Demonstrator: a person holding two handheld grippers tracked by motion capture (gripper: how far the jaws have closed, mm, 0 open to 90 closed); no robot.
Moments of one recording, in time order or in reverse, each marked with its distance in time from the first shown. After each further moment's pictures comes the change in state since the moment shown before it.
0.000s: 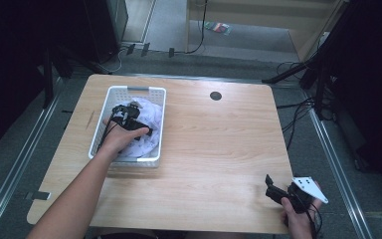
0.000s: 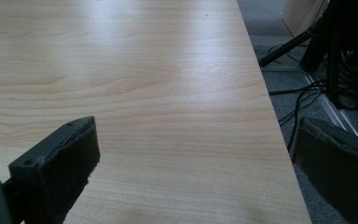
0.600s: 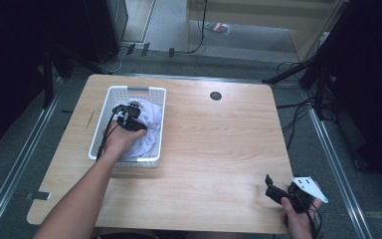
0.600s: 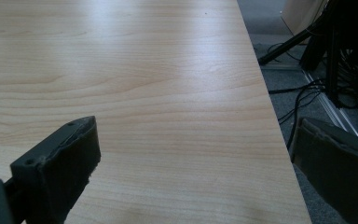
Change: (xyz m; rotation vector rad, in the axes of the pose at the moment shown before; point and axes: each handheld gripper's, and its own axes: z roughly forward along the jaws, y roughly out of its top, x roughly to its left) left arm -0.012 -0.002 -0.014 -0.030 0.034 0.005; right arm 0.000 0.000 0.000 0.005 -0.002 -0.003
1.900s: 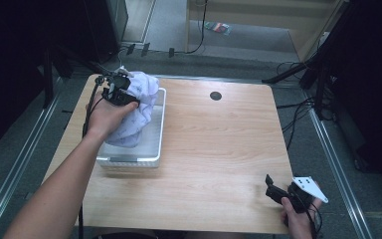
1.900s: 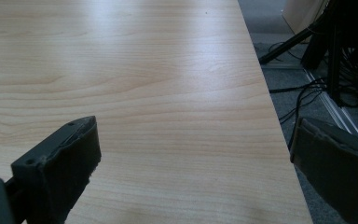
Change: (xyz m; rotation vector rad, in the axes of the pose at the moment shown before) left arm 0.007 0.045 -0.117 -0.147 -0.018 0.020; right arm 0.000 0.000 0.000 0.002 0.005 0.007
